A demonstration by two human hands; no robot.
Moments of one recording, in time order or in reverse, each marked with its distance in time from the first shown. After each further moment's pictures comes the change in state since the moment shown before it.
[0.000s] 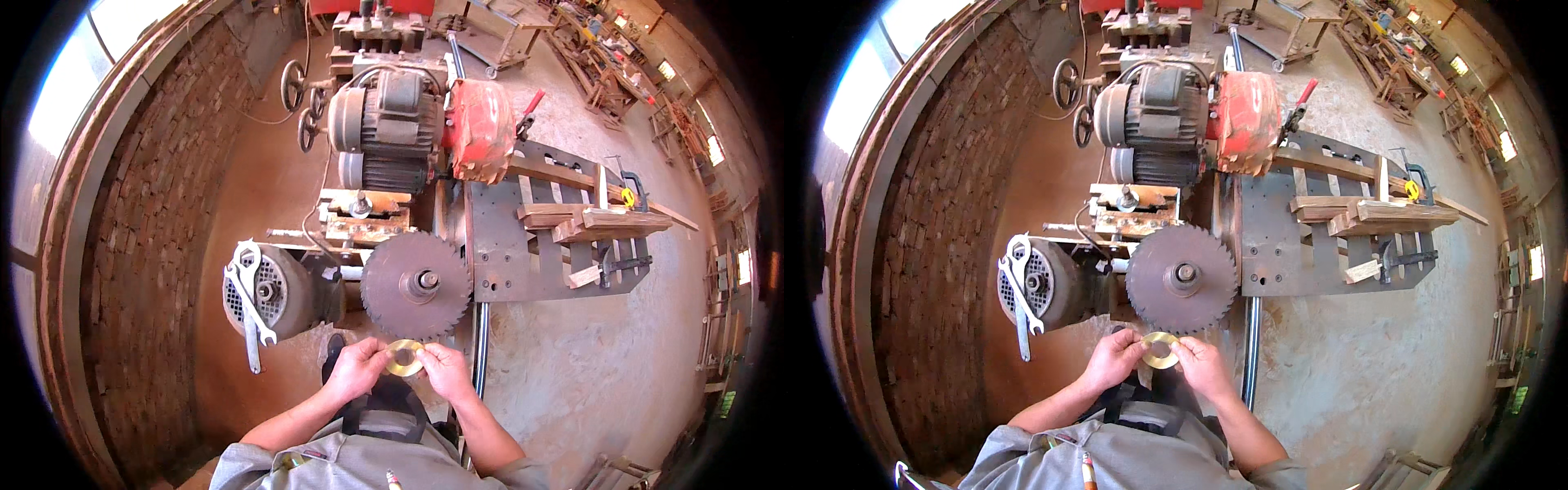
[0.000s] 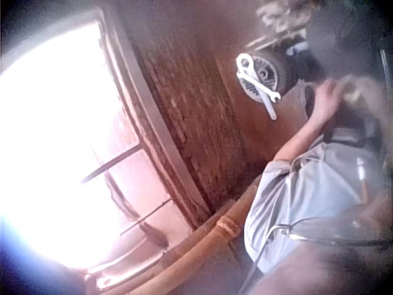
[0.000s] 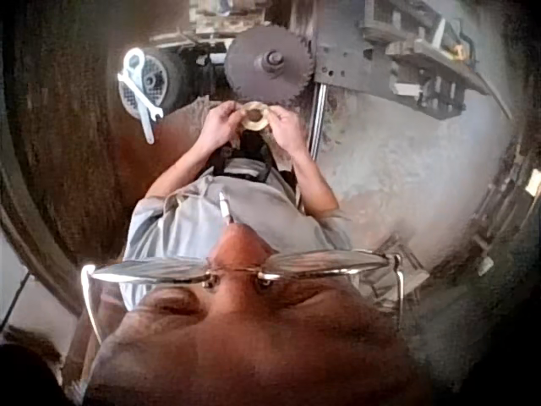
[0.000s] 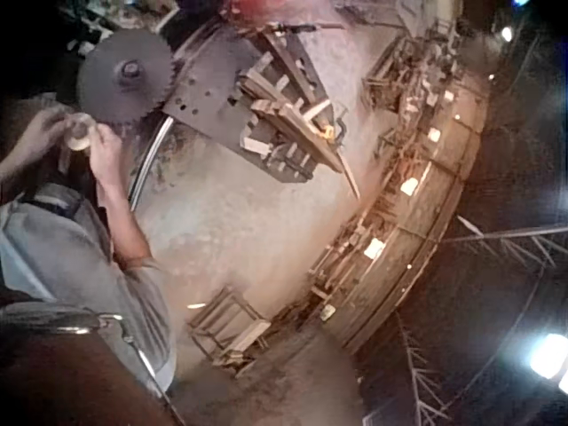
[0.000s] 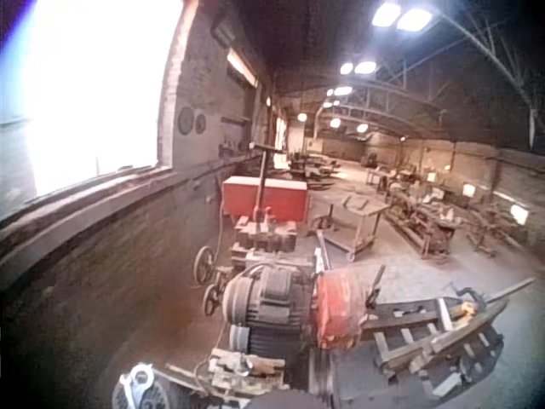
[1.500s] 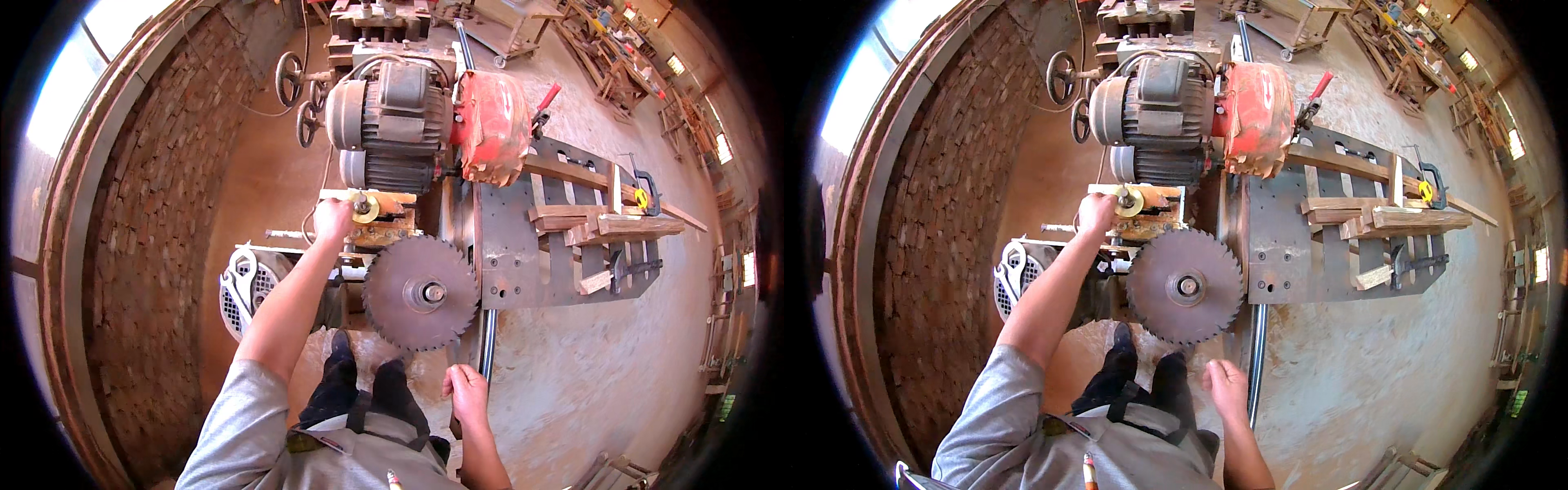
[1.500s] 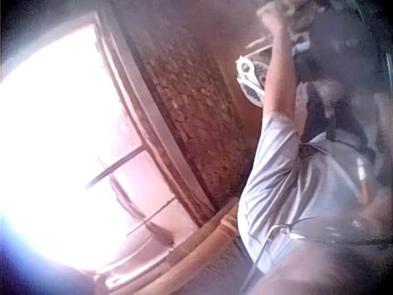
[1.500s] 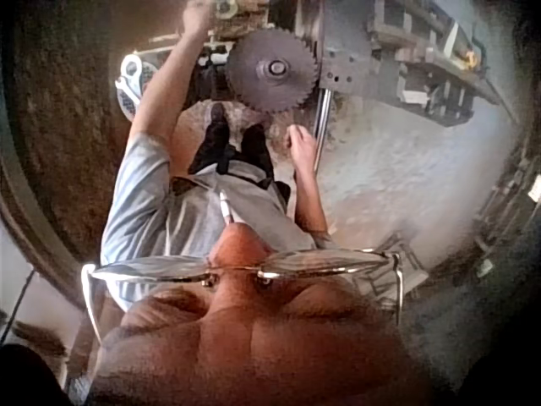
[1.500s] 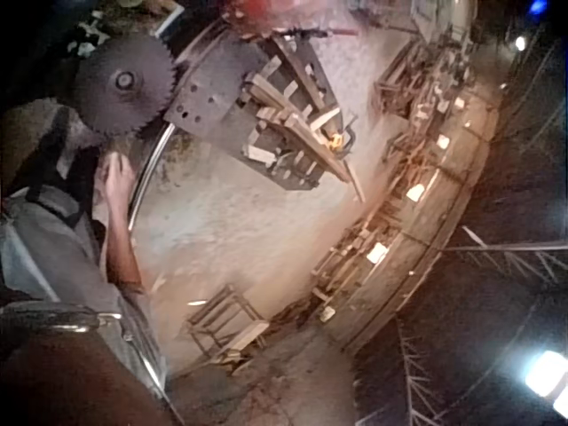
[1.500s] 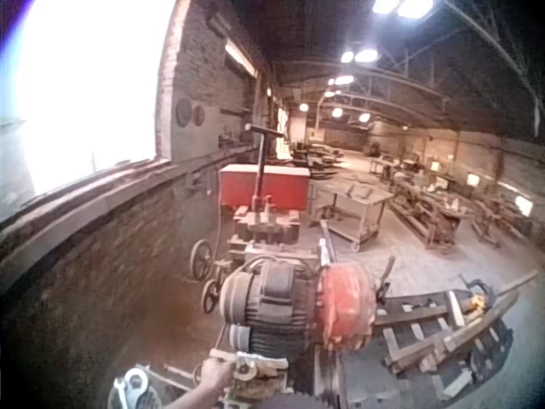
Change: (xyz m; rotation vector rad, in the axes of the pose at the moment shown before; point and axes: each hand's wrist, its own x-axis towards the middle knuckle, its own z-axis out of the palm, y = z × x) left_hand 0.294 0.010 -0.117 0.339 0.591 -0.051; right_hand -0.012 0.059 -0.017 0.308 0.316 0.200
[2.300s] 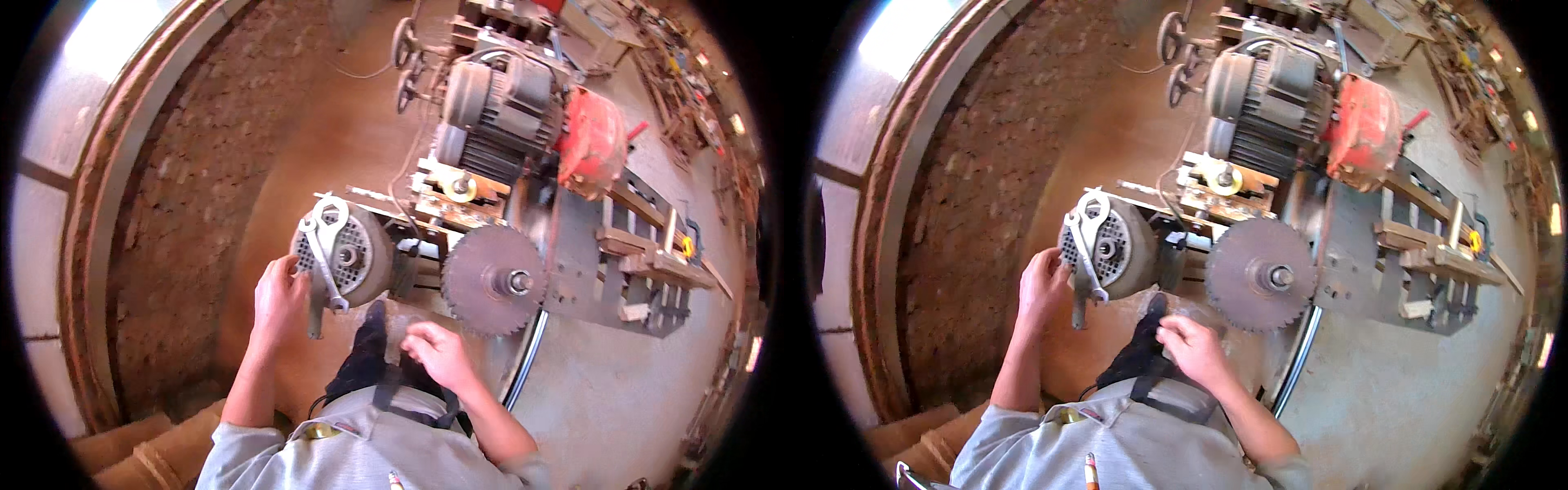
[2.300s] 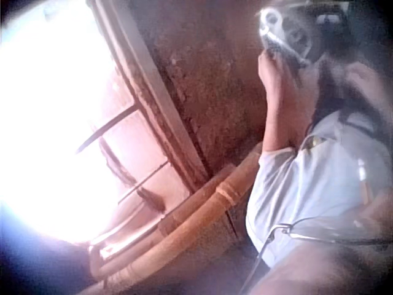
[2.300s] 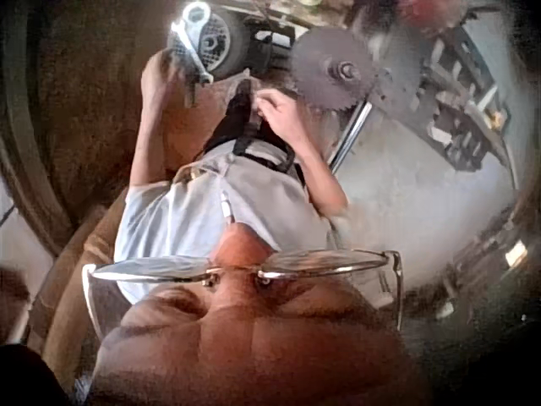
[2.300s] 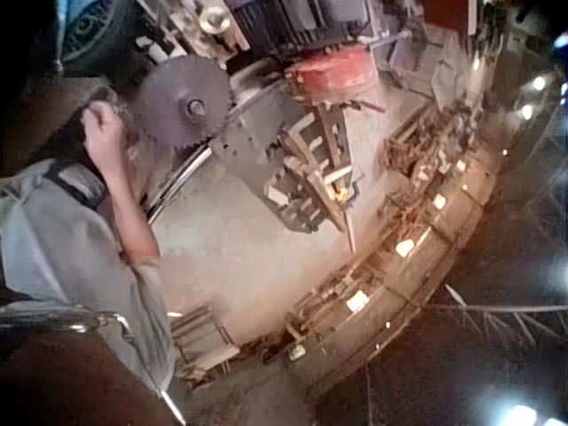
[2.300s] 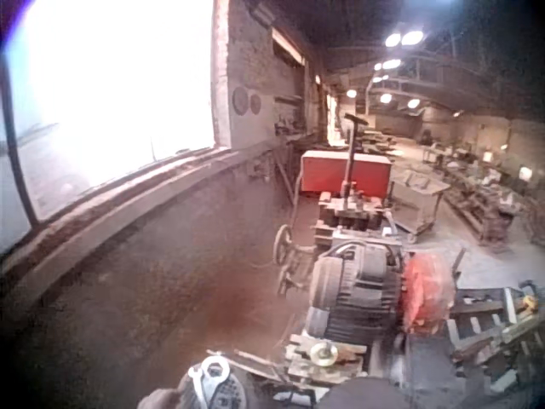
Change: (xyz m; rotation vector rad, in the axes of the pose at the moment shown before) left_hand -0.225 -0.107 -0.240 0.212 0.192 0.054; right_hand -0.019 -0.042 0.152 -0.343 -0.689 -0.174
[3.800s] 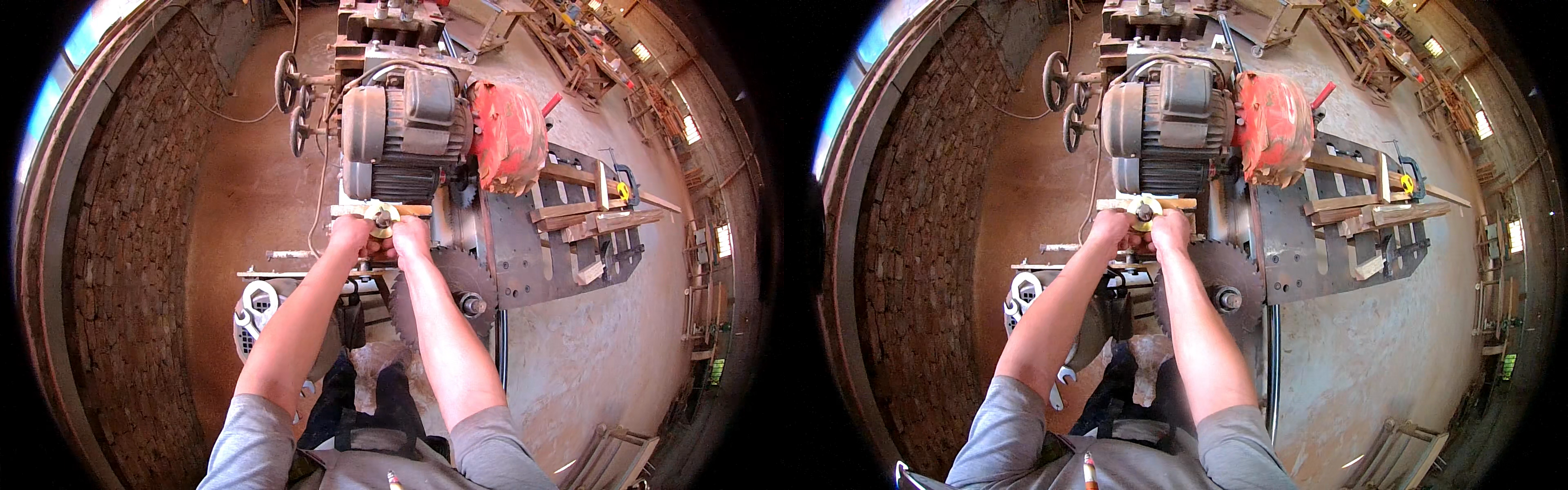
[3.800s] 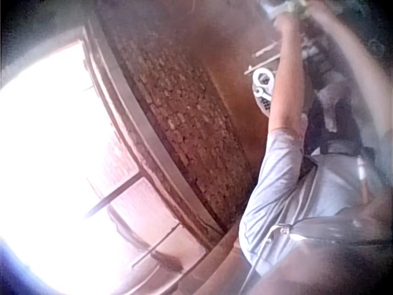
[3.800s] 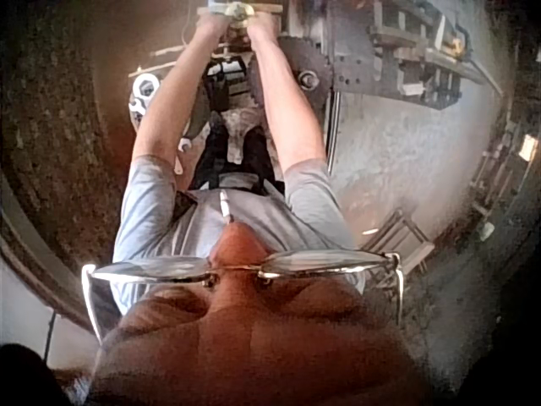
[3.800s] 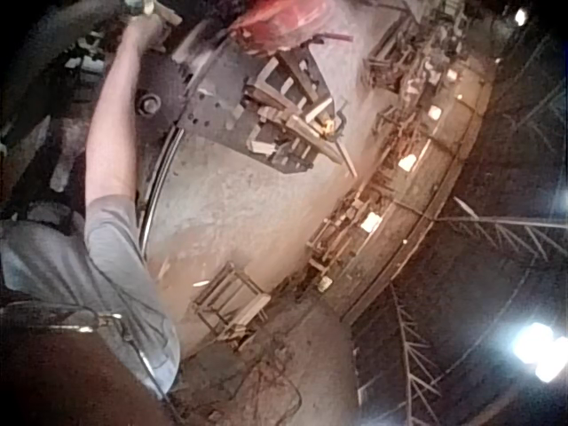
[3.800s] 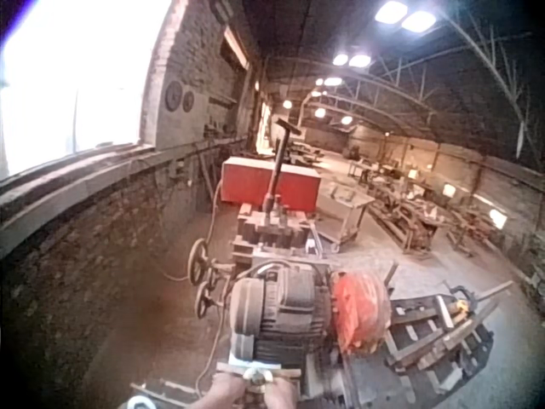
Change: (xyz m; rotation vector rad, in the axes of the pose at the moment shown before) left_hand 0.198 0.156 0.232 -0.691 -0.758 -0.330; right_hand 0.260 -0.036 -0.110 0.166 0.671 0.204
